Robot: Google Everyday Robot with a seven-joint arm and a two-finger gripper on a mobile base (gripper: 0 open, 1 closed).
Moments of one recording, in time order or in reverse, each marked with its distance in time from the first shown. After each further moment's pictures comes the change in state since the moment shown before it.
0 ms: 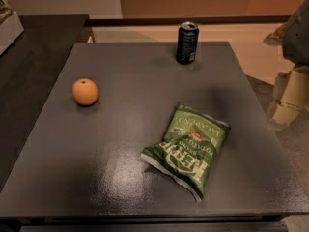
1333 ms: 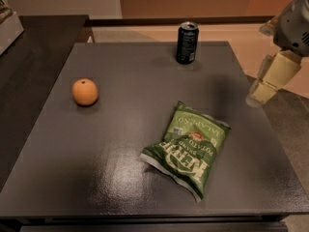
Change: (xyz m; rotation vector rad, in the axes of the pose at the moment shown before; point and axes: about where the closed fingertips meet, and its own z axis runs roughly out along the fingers) arm -0.012 -0.049 0.017 0.057 -0.138 0.105
